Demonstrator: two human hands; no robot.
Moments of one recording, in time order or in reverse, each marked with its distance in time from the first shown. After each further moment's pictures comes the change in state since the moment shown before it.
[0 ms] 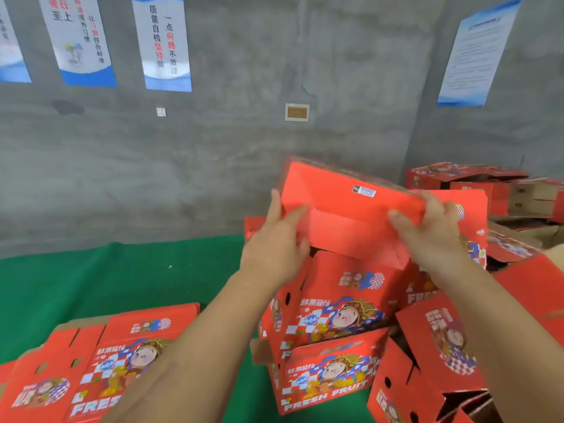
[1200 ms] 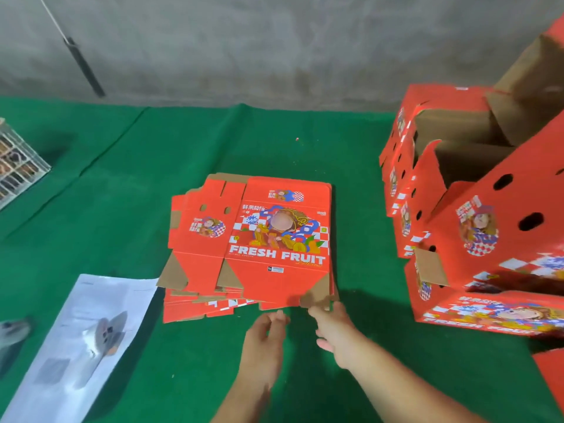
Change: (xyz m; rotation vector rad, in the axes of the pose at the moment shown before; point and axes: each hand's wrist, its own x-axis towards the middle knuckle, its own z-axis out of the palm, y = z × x) left_hand -0.320 -0.254 0.096 -0.761 0.115 -1.266; right_hand -0.335 0.037 0.376 0.163 -1.100 0.883
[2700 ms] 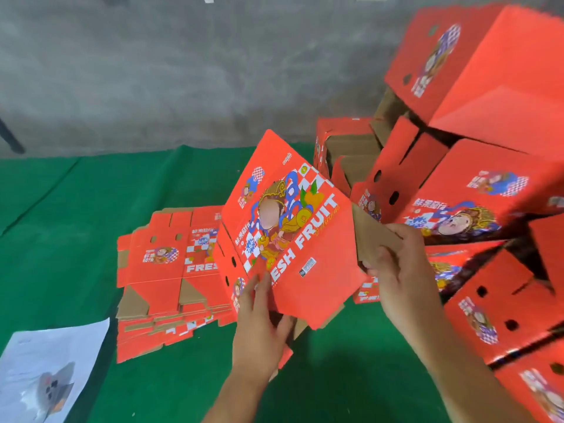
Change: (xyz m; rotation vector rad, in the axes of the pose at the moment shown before) left_hand -0.026 0.014 0.039 0.473 -0.068 0.719; right_hand -0.139 -0.006 -0.165 -0.179 0.655 -1.099
